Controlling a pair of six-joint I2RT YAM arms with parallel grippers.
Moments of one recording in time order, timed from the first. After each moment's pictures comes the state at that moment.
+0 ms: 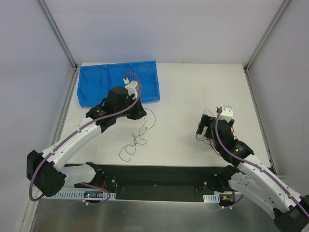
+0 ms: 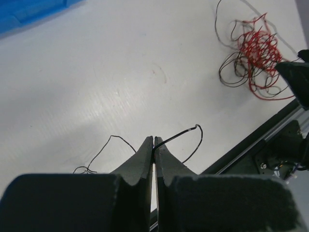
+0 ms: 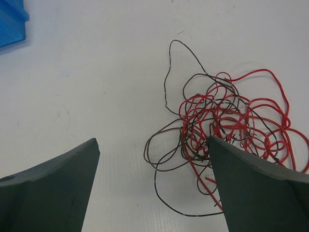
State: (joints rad) left arm -0.59 1.14 1.03 -0.45 0.20 -0.44; right arm 0.64 0.67 0.55 -0.46 0.57 0.48
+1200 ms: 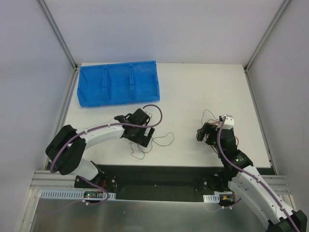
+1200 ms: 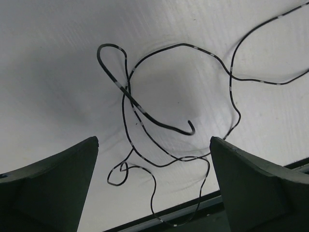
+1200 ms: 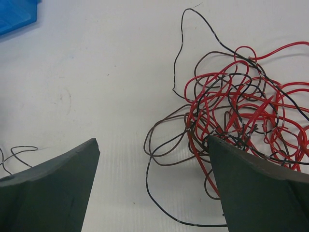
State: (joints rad) left arm -0.76 1.45 0.83 -0.55 0.00 -0.32; right arm 0.49 0.48 0.28 -0.29 0.30 0.45
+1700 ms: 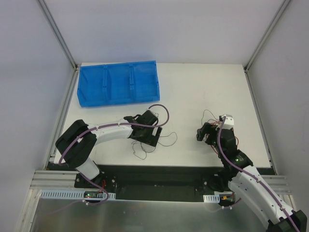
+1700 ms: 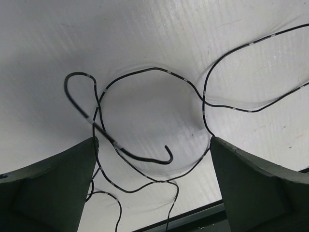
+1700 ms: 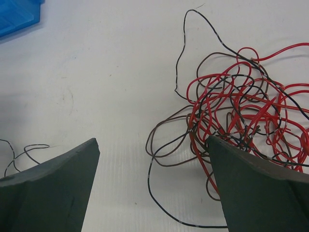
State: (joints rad) left arm -0.85 1.59 0.89 -0.48 -0.02 -0.48; right arm 0.49 0.47 0.28 -0.28 0.30 0.45
